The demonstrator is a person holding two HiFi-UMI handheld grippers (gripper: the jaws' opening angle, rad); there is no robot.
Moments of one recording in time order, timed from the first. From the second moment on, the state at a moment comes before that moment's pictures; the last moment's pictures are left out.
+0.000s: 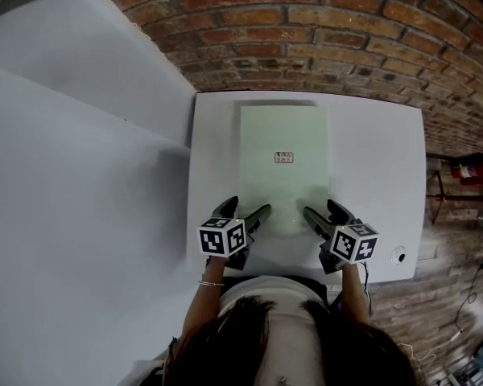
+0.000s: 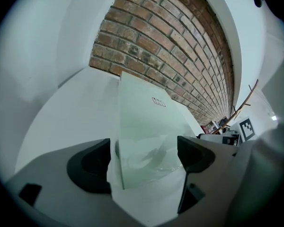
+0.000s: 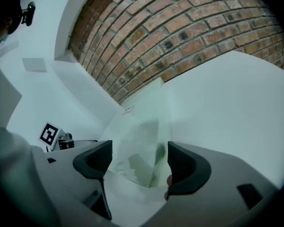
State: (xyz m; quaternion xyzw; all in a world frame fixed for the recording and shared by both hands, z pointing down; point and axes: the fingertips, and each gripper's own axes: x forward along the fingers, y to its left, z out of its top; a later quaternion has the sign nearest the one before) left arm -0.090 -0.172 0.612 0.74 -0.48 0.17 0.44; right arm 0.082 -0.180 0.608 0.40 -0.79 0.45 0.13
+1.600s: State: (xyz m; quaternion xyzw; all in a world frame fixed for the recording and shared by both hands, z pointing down) left arm -0.063 -0.075 0.504 0.78 -0.55 0.09 0.28; right arm 0.096 -0.090 0.513 0.41 -0.86 0.29 0.10
